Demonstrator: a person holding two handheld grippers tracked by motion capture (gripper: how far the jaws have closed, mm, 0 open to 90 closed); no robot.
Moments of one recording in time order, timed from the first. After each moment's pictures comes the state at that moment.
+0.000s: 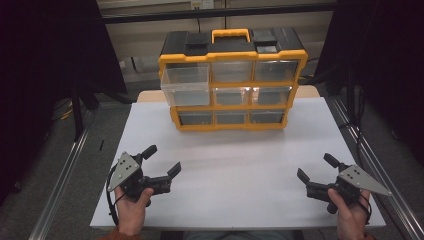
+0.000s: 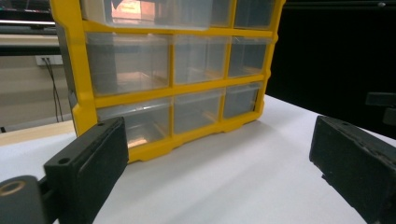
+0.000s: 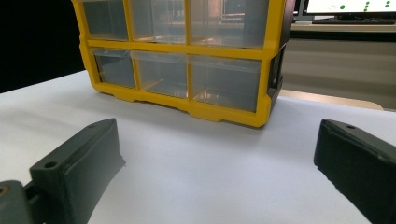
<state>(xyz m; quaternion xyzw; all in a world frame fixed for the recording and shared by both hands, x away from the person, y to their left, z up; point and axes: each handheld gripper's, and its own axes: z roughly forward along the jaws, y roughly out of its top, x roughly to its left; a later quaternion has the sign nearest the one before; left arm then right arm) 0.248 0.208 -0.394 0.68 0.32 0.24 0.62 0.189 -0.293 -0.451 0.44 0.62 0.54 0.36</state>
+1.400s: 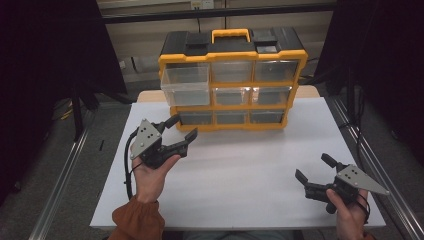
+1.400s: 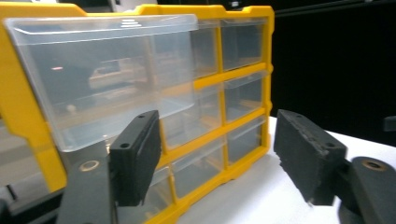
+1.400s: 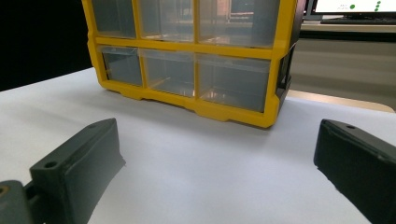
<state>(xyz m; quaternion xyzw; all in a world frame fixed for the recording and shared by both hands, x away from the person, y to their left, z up) 0.293 0.160 -0.345 0.69 0.24 0.27 0.62 0.190 -0.289 -0.451 0.43 0.63 0.54 0.35</state>
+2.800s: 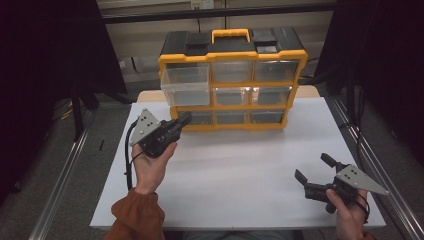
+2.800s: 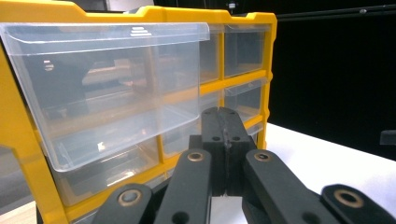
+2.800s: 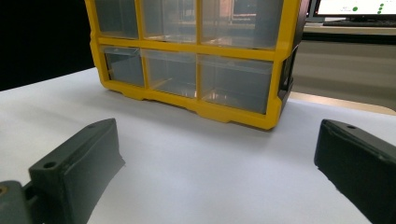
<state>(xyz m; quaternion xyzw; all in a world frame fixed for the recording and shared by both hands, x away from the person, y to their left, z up) 0.312 0.159 -0.336 0.69 0.25 0.26 0.63 0.191 -0.289 -0.451 0.43 0.63 0.55 0.35</state>
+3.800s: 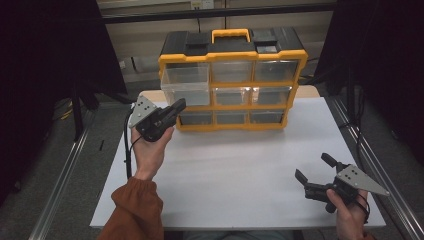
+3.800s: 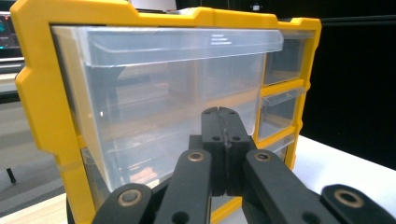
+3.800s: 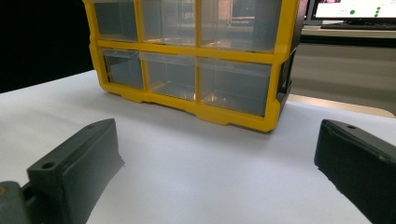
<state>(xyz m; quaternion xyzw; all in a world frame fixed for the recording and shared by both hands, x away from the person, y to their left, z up) 0.349 0.164 -0.334 0.67 0.30 0.26 0.63 0.190 -0.289 -0.451 0.43 0.63 0.55 0.35</state>
